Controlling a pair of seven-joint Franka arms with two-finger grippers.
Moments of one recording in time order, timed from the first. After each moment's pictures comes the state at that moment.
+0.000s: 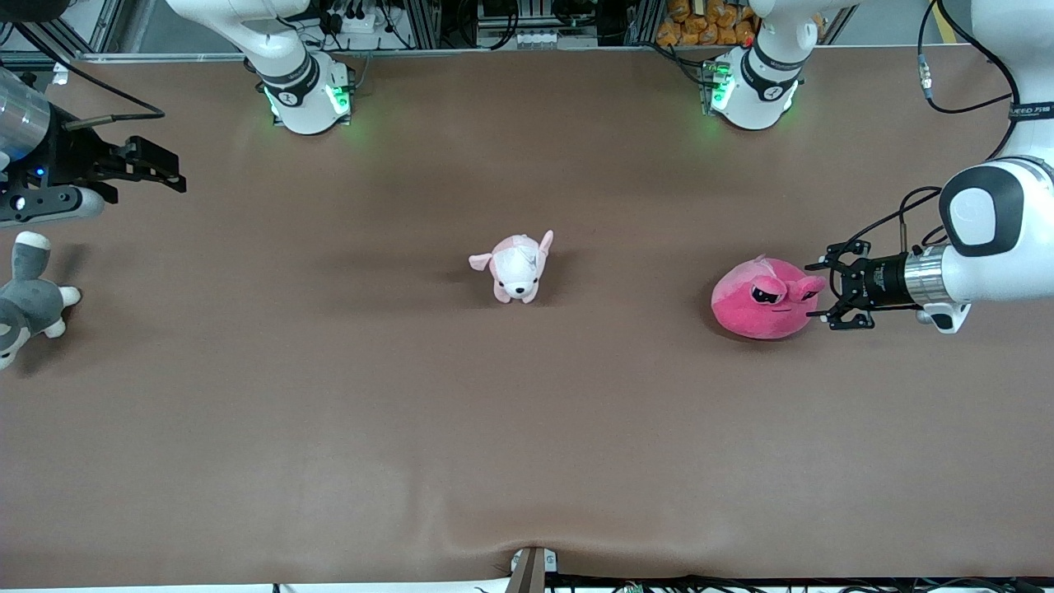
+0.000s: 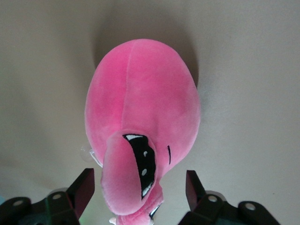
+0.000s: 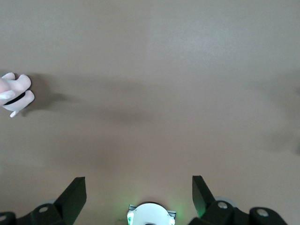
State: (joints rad) left arm 0.21 0.28 -0.10 -1.95 -0.42 1.90 -1.26; right arm 0.06 -0.04 -0.02 -1.61 0.06 1.41 -0.11
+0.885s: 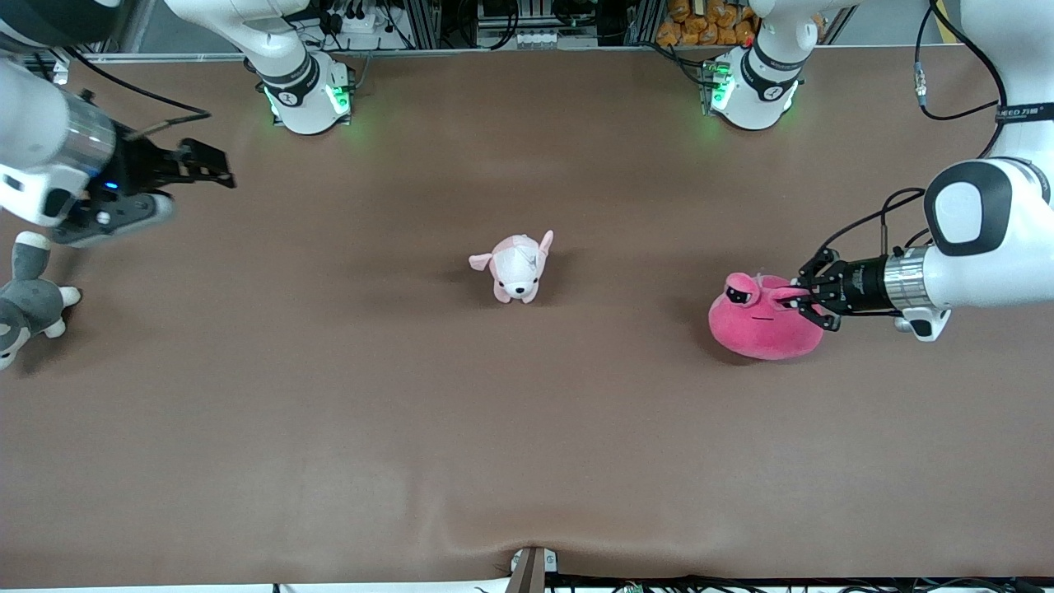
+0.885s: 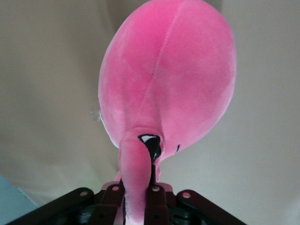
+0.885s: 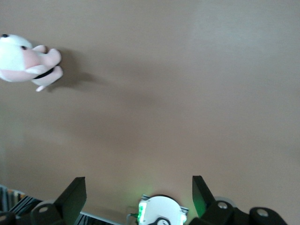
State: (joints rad) left arm 0.21 0.26 -0.22 -1.85 -0.46 1.83 -1.35; right arm 0.14 0.02 -0.01 -1.62 0.17 1.38 -0.14
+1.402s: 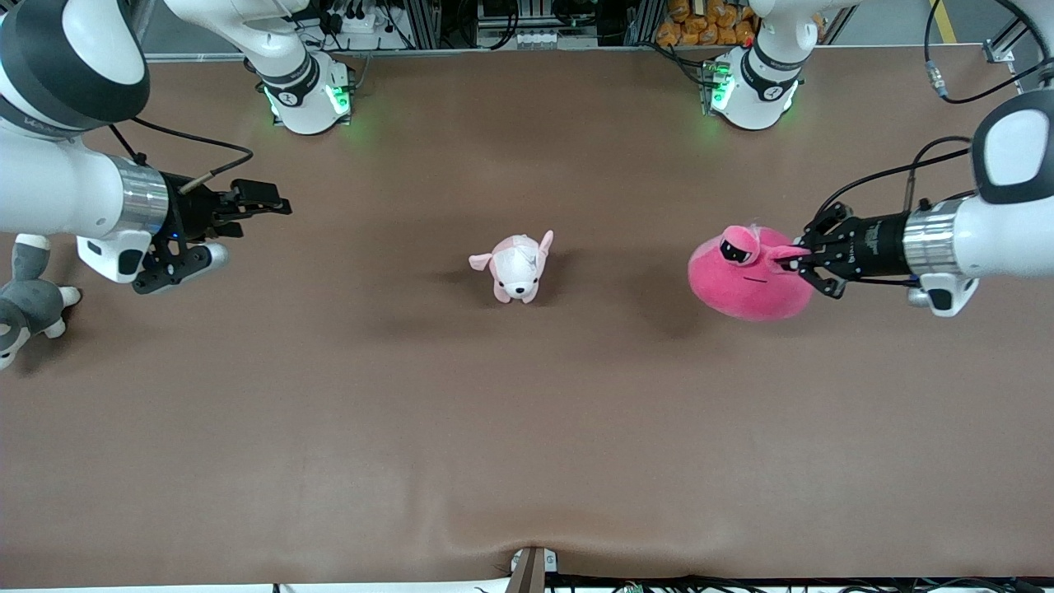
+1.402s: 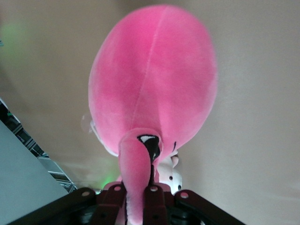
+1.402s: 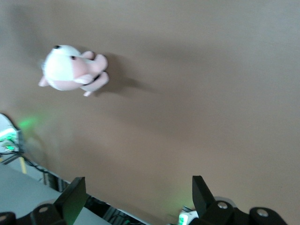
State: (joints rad) left arm 0.21 0.21 -0.27 -1.62 -0.45 1.53 -1.47; right arm 0.14 0.15 -0.02 -1.58 0.40 1.41 -0.15
